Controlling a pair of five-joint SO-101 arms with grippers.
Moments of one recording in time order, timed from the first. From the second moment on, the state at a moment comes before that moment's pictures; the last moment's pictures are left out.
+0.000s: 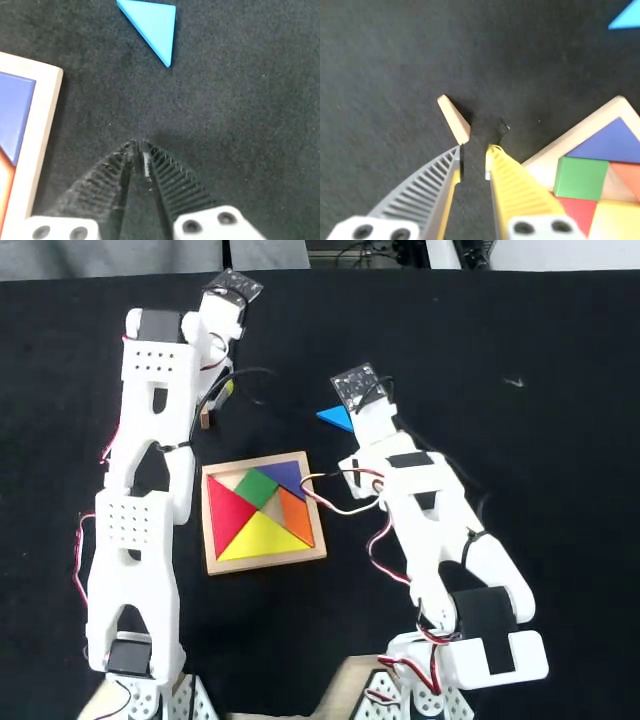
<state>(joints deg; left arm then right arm) 0.8 53.1 -69.3 100.4 -26.9 -8.4 -4.7 44.8 30.5 18.7</state>
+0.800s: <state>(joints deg) -3.4 61.1 -68.3 93.0 -17.5 -8.4 -4.7 44.8 30.5 18.7</state>
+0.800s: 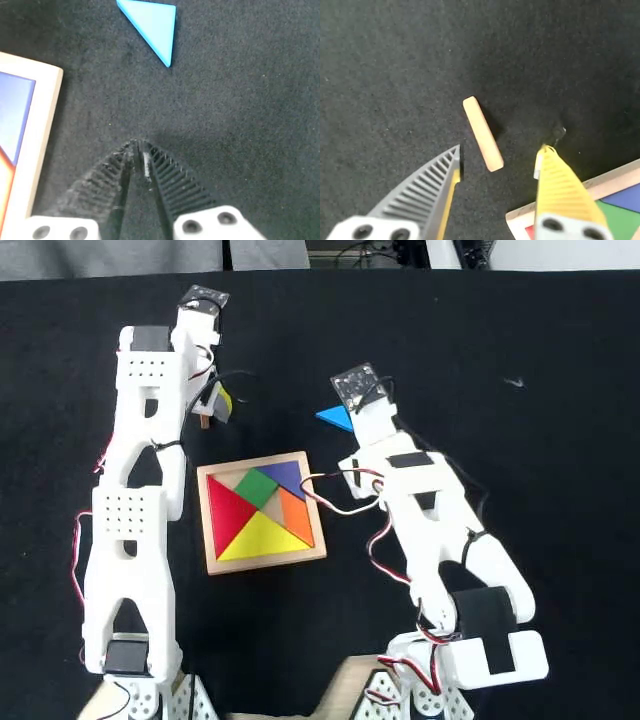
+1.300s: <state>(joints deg) -3.2 65.5 -68.1 93.0 -17.5 -8.4 -4.7 44.8 30.5 18.7</state>
